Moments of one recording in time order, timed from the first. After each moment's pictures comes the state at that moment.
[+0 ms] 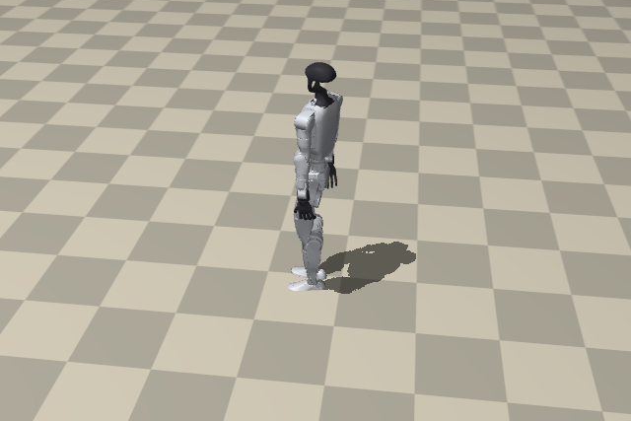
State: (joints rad) left arm 0.08 0.07 0.42 1.58 0.20 0.08 -0.09; right arm -0.03 -0.11 -0.03 1.47 -0.51 0.16 0.14; waist -0.32 0.04 -0.08; left_leg -0.05 -0.08 0.23 0.00 -0.02 0.10; right_leg -0.14 0.04 -0.16 0.15 -0.09 -0.07
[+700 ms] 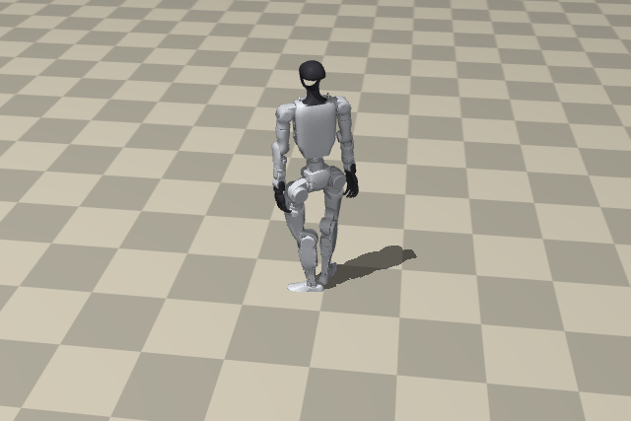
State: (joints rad) left arm 0.05 0.11 0.42 1.57 0.14 0.07 -0.11; right arm -0.04 -0.12 -0.02 1.48 -0.49 0.16 0.09; waist -0.26 0.05 -0.07; left_leg 0.03 0.05 0.93 -0.05 -0.14 0.00; right_leg -0.09 -0.10 -0.93 0.11 -0.14 -0.08
